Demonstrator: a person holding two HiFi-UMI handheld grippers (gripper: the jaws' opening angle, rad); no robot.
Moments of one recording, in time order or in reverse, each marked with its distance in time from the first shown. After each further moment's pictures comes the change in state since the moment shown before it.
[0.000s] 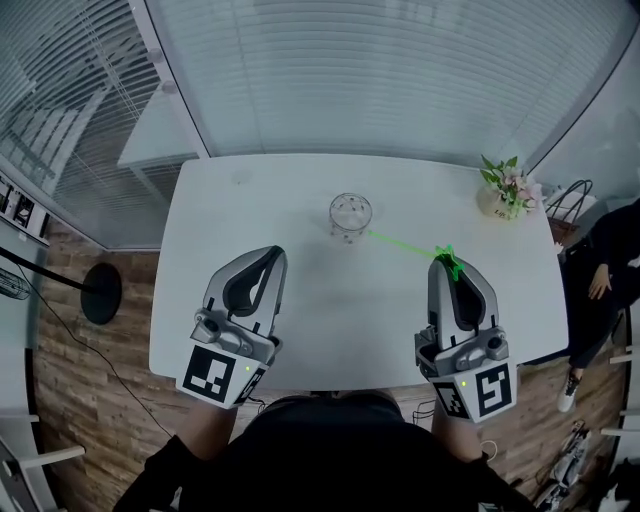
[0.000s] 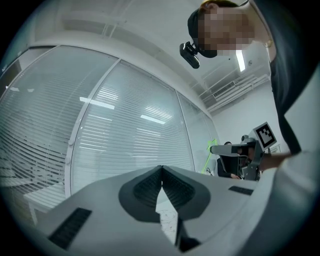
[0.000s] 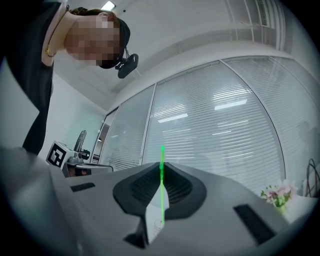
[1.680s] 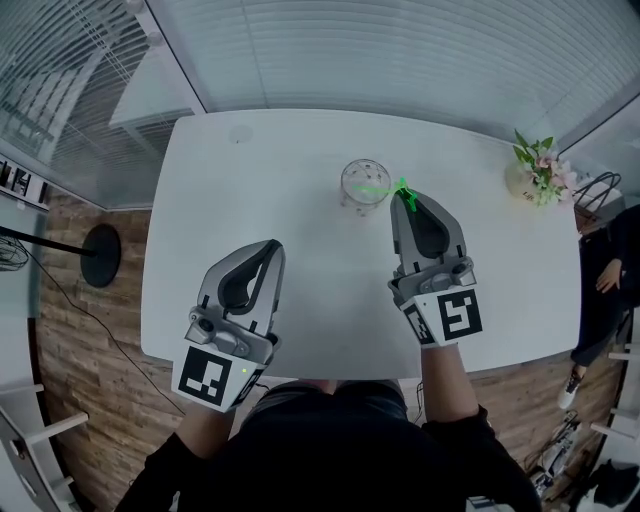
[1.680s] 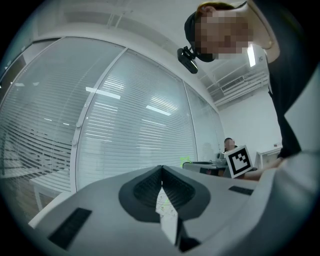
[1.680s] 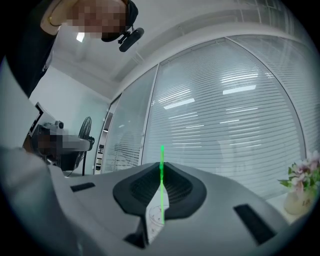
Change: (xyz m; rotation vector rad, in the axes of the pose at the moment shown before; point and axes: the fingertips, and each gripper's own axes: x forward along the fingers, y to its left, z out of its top) left arm -0.006 0.013 -0.051 -0.058 0.090 0.048; right arm 0.091 0.002 -0.125 -0.009 0.123 0.097
